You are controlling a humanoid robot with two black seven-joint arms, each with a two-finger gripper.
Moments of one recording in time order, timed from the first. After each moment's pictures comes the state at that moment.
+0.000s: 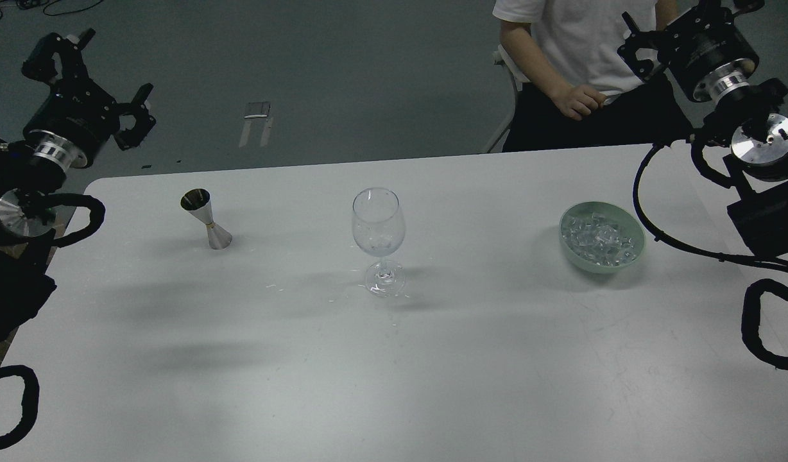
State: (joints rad) left arm -0.81 0.47 -1.10 -0.53 0.27 -0.49 -0.10; right arm 0.93 -0.24 1.34 0.48 -0.23 0.42 -0.01
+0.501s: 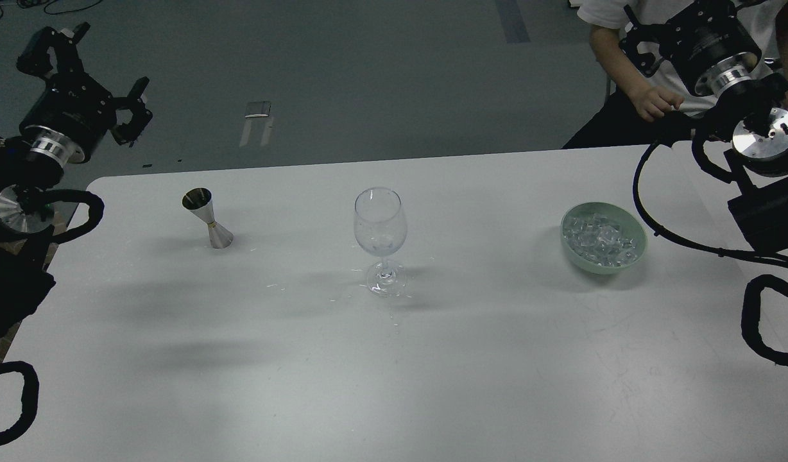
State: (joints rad) left arm -0.83 0.47 -1.10 -0.52 0.27 -0.49 -0.12; right arm 0.94 -0.25 1.34 0.48 -0.23 0.41 -0.01
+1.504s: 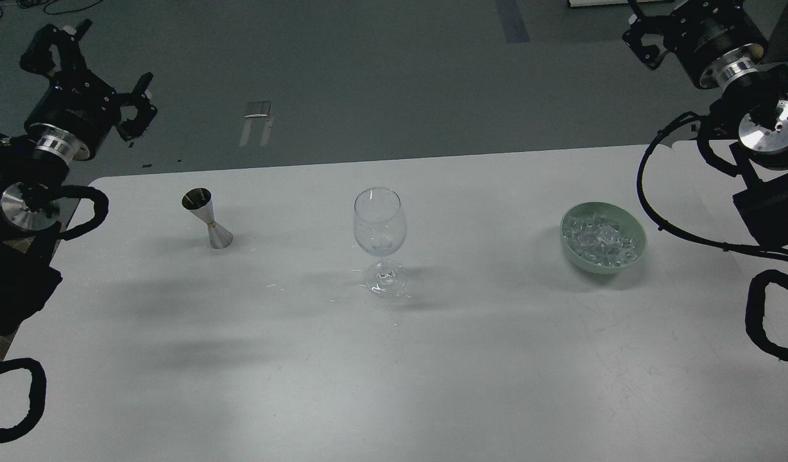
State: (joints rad) left arm -0.83 0.45 -1.13 -0.52 0.22 -0.49 -0.12; right arm 0.96 -0.26 1.34 0.49 -0.23 0.41 -0.02
